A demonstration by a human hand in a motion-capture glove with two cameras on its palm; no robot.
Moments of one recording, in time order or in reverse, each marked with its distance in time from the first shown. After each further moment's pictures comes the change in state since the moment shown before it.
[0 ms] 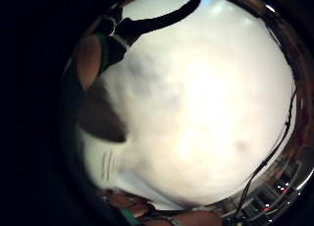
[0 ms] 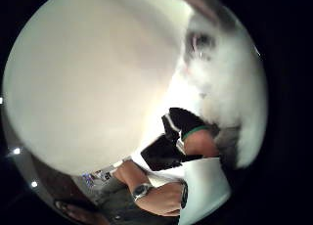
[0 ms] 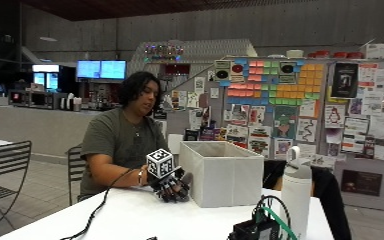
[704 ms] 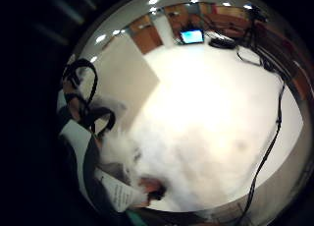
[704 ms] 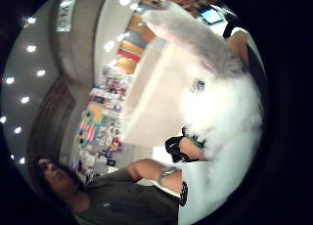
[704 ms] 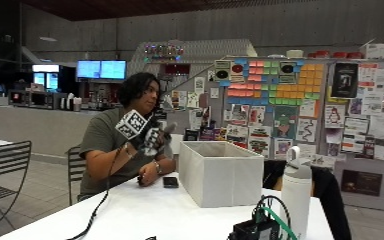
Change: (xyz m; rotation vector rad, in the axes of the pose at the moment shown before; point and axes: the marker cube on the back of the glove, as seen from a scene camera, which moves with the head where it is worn) arm -0.028 0.124 -0.160 0.494 -0.450 -0.313
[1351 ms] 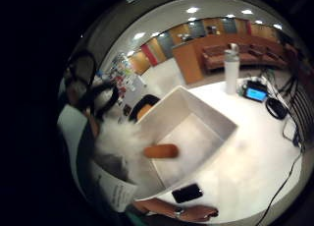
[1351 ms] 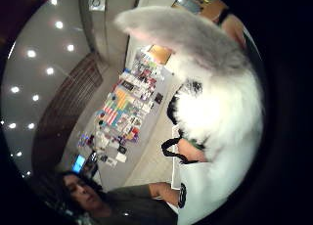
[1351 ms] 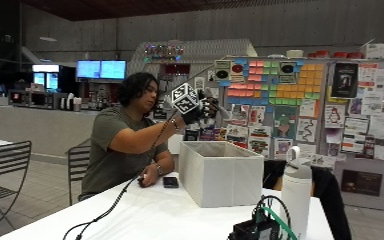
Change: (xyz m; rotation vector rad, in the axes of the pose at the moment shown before) arm -0.164 -0.196 0.063 -0.093 -0.220 -0.265
